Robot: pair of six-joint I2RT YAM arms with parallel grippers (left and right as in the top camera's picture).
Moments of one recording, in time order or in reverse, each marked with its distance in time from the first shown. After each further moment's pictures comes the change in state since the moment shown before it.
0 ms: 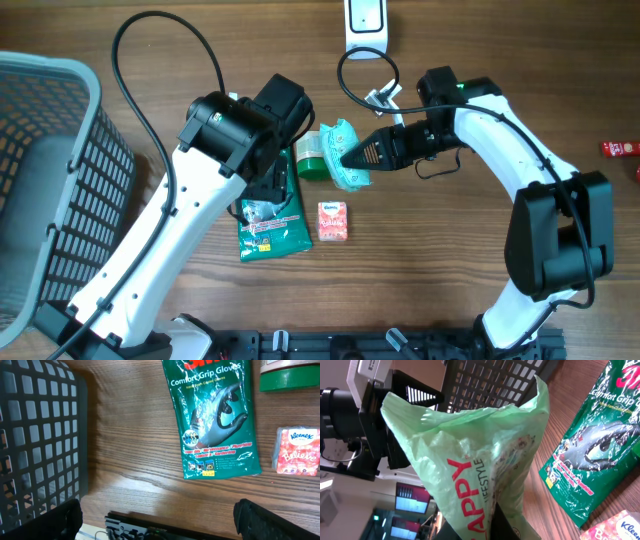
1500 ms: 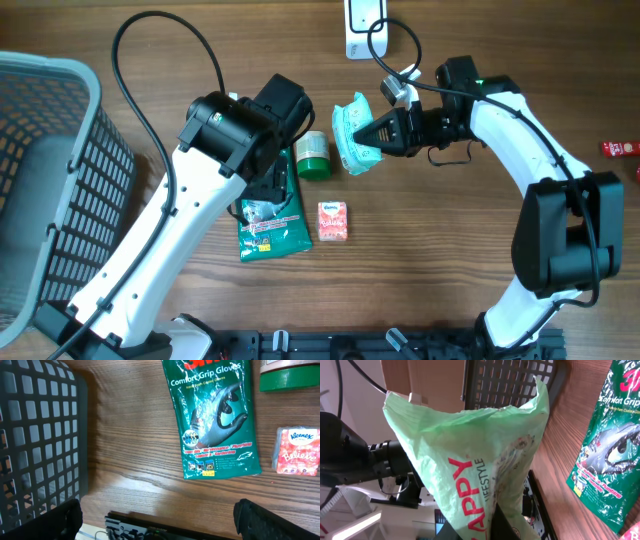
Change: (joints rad) left arm 0.000 0.000 0.000 0.000 0.000 0.000; right arm -0.076 0.000 -0.001 0.130 -0.122 0.339
